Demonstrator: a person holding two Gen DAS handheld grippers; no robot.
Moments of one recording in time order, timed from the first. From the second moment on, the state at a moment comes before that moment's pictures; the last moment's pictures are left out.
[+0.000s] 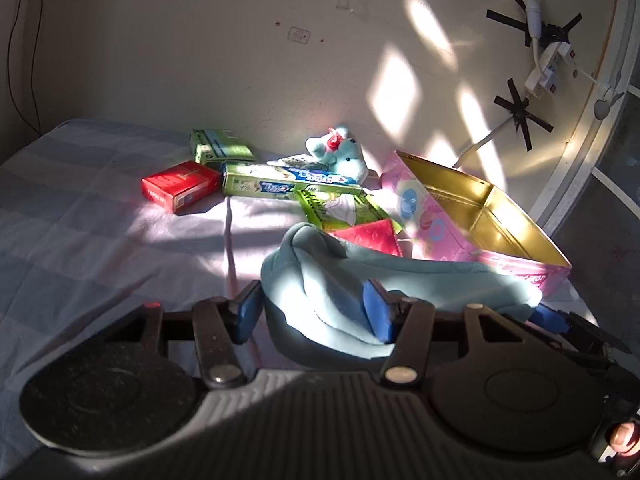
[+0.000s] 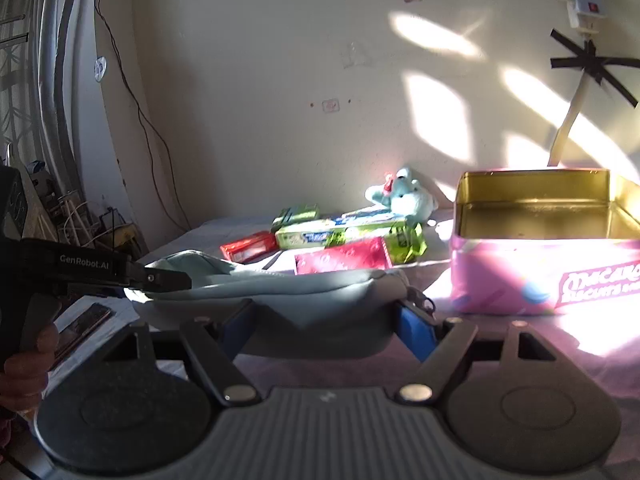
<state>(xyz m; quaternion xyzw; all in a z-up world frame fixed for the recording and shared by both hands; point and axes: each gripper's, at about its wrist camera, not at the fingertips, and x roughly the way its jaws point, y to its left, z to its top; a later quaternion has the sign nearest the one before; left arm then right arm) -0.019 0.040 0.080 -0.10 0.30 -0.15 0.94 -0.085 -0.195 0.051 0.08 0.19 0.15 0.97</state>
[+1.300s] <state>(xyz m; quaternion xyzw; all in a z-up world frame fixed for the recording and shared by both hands) 0.021 -0.161 0.073 0.10 0.26 -0.20 0.94 -0.079 -0.327 0.024 0.15 0.16 -0.04 0.98</state>
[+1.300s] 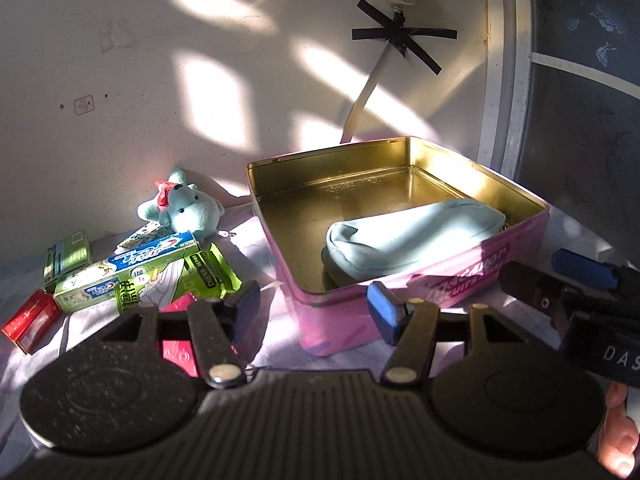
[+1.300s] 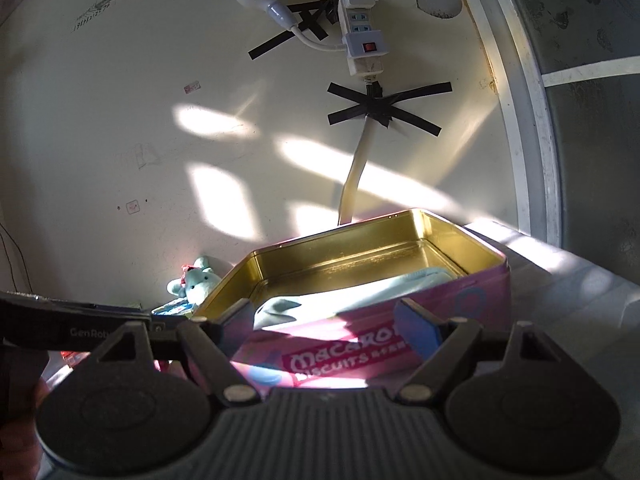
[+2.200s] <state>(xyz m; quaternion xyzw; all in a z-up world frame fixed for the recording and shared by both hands) 0.024 0.007 0.018 0.04 0.30 -0.07 0.95 -0.043 -0.180 0.006 0.06 0.28 0.09 0.95</state>
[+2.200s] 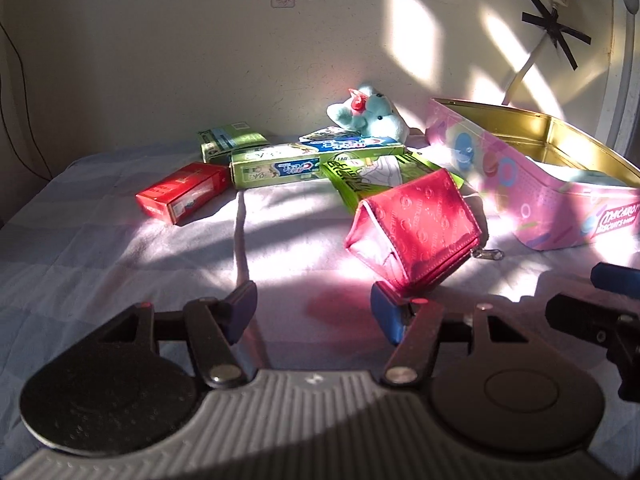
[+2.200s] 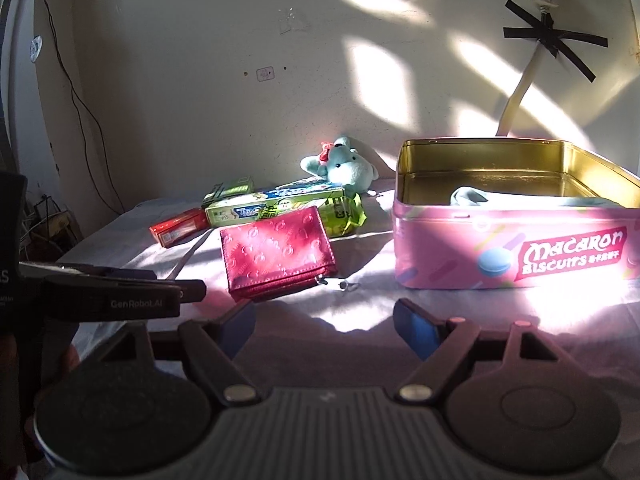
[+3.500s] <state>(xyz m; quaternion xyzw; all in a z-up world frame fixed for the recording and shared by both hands) 0.047 0.066 0.002 -0.01 0.31 -0.01 0.95 0.073 -0.105 -0.011 0.04 0.33 0.19 0.93</state>
